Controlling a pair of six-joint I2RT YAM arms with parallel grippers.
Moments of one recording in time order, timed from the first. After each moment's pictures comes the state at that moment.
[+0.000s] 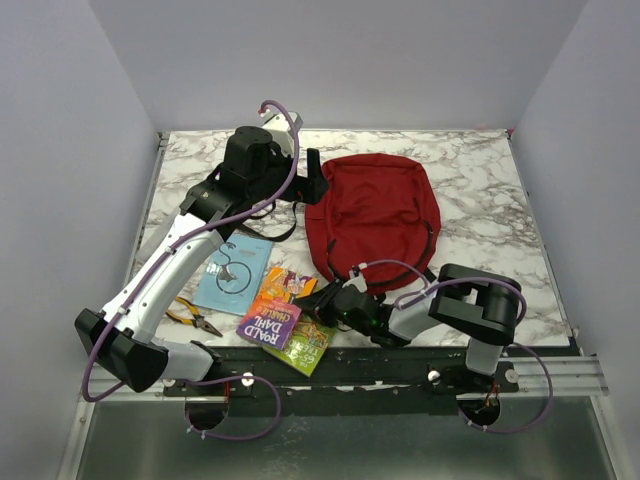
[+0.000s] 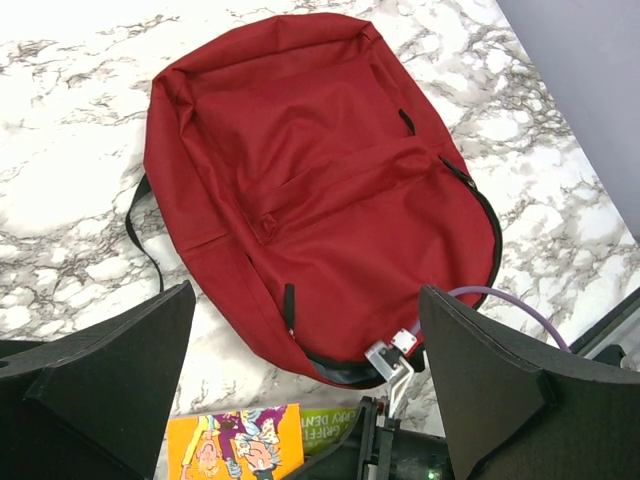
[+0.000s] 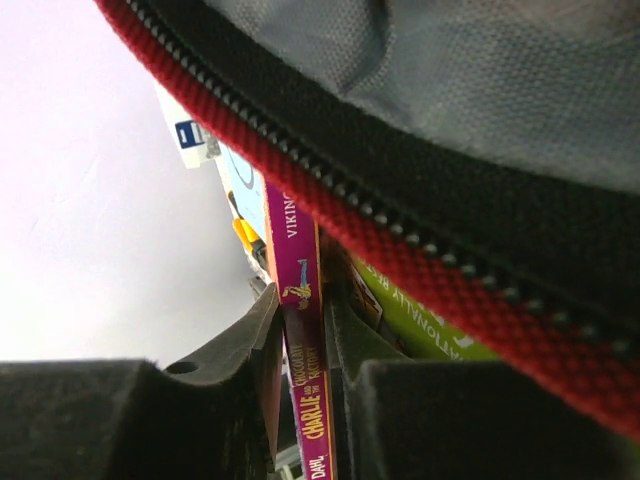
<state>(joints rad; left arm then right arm) -0.55 1.33 1.47 -0.55 0.12 -0.28 1.19 1.81 0.53 0.83 0.27 1.65</state>
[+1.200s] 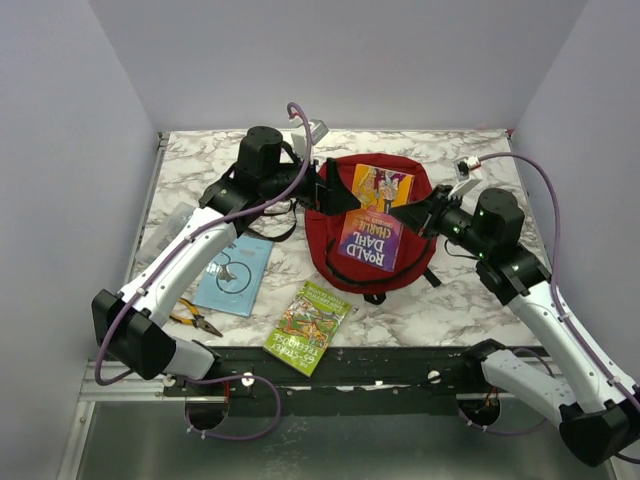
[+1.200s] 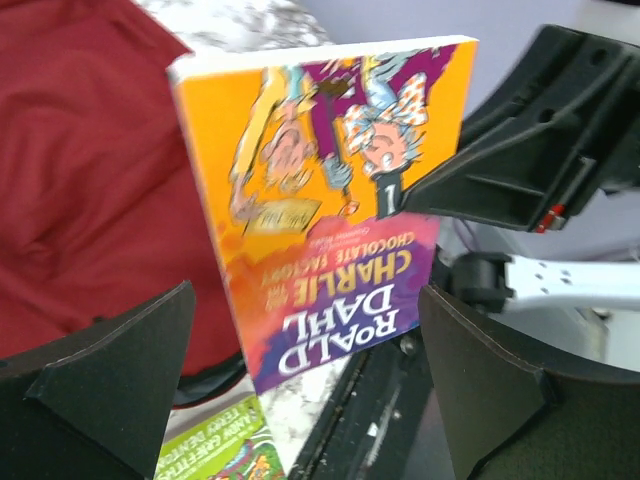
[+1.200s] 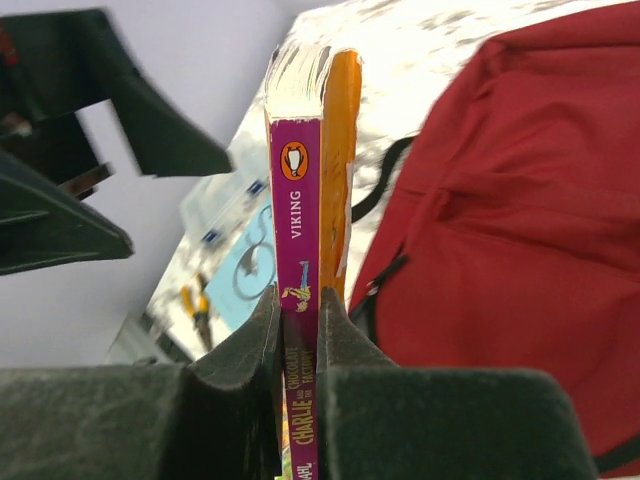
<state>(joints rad) -0.55 1.40 1.41 -0.36 0.59 -0.39 0.43 0.88 0.89 -0.18 -0.22 0.57</state>
